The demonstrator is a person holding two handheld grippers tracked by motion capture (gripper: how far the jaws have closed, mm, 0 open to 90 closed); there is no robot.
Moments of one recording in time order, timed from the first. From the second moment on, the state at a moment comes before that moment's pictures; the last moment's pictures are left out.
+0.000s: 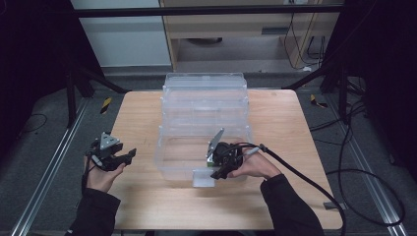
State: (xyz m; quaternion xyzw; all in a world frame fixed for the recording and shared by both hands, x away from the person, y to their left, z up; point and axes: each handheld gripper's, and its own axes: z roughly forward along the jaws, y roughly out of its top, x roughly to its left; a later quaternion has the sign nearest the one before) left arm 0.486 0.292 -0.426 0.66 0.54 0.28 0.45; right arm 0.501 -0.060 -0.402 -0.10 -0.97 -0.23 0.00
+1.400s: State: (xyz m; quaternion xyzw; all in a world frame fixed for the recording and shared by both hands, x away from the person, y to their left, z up) left arm 0.512 0.250 -0.361 0.66 0.47 0.26 0.53; right arm 0.506 -0.056 -0.403 -0.07 -0.97 -0.21 0.01
